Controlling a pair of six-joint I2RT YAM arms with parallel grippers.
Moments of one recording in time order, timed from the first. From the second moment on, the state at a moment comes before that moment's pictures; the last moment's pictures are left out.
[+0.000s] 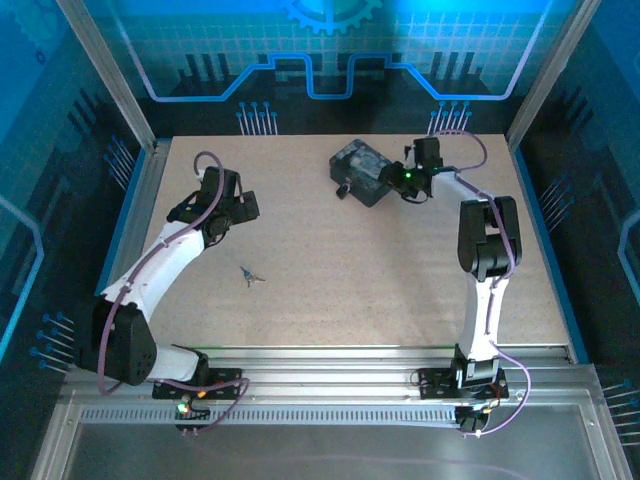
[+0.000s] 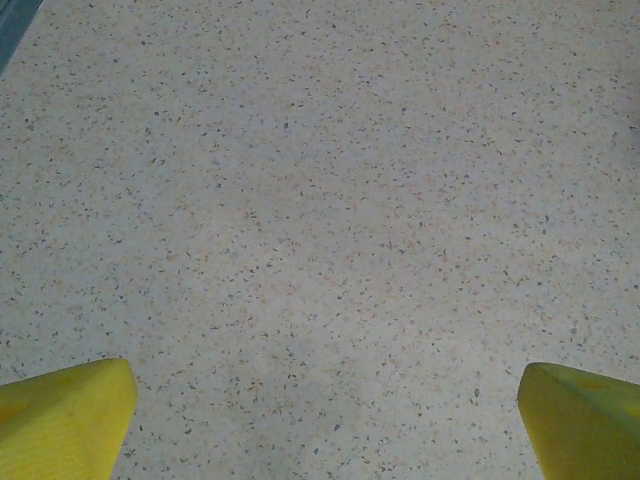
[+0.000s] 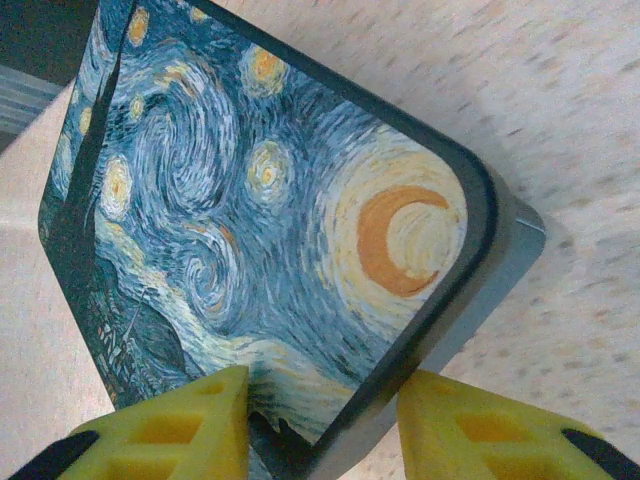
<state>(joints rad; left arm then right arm) -0.22 1.38 1.10 -0.58 -0.29 -0.46 0.14 2.14 1.57 -0.30 -0.41 0.51</state>
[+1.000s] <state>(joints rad) -0.26 1.68 1.13 -0.85 -0.13 -0.79 0.29 1.75 1.21 -0.51 -0.58 0.27</state>
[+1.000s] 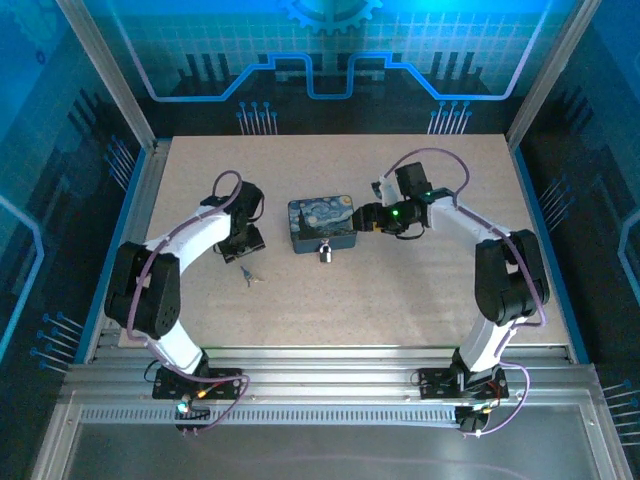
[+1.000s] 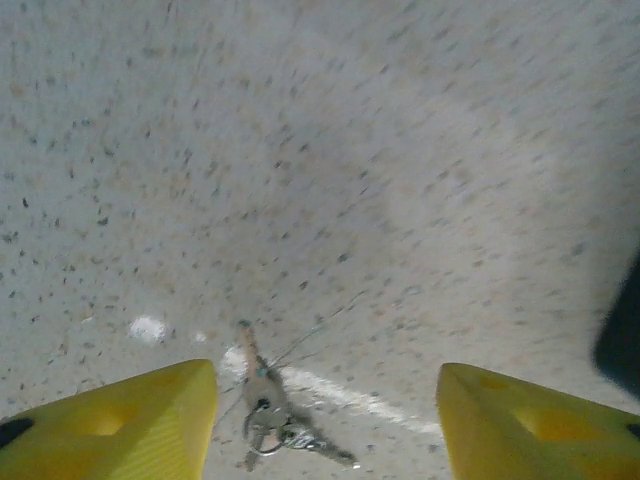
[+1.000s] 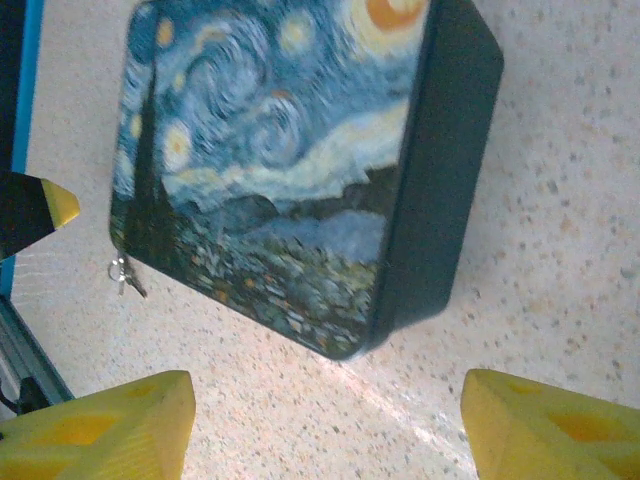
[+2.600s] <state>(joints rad) -0.26 1.62 1.12 -0.84 -0.02 -0.82 0.59 1.72 1.25 -0.53 -0.53 0.25</state>
